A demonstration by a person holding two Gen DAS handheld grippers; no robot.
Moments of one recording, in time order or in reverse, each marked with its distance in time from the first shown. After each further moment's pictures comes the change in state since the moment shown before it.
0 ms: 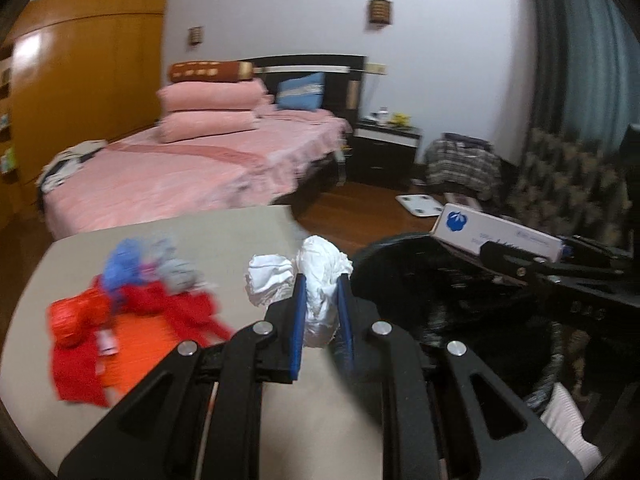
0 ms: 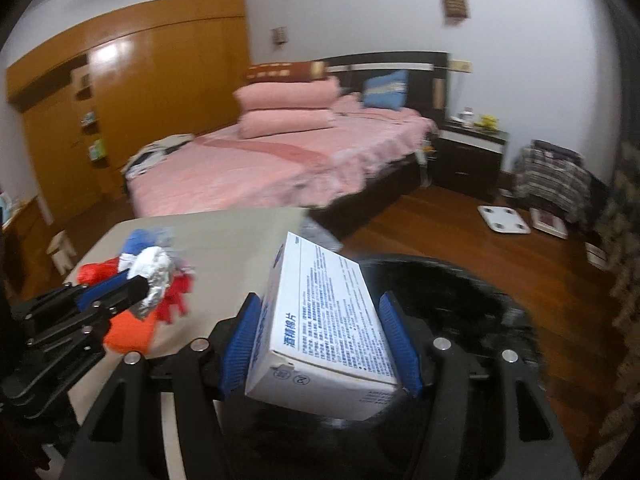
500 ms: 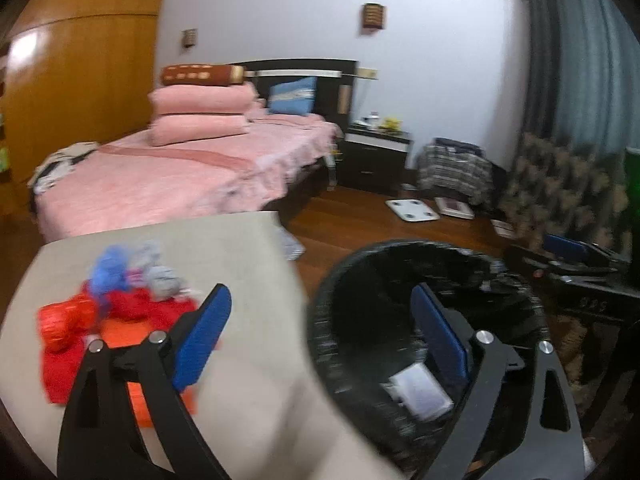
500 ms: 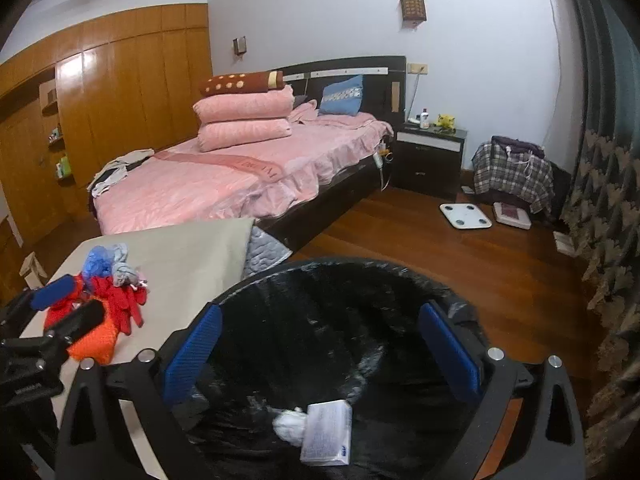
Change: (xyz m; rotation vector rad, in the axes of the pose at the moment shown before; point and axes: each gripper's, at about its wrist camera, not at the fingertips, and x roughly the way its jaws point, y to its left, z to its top) left arm -0.007 0.004 -0.008 -0.020 -0.016 0.026; right arm -0.005 -0.032 -0.002 0.061 -0.027 -0.089
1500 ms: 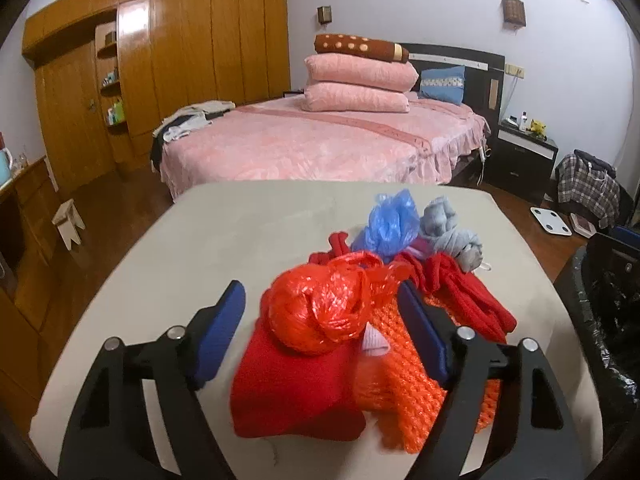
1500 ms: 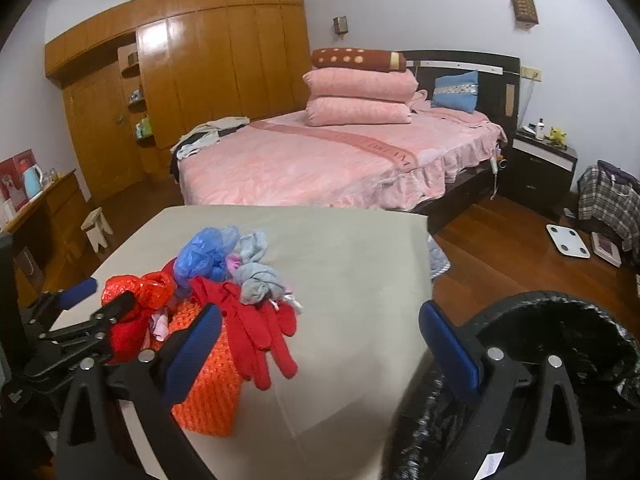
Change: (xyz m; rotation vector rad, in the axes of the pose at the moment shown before) left arm -0.005 0.220 -0.029 -0.167 0.073 0.428; right arm 0.093 0.206 0.002 -0.175 0.051 0.285
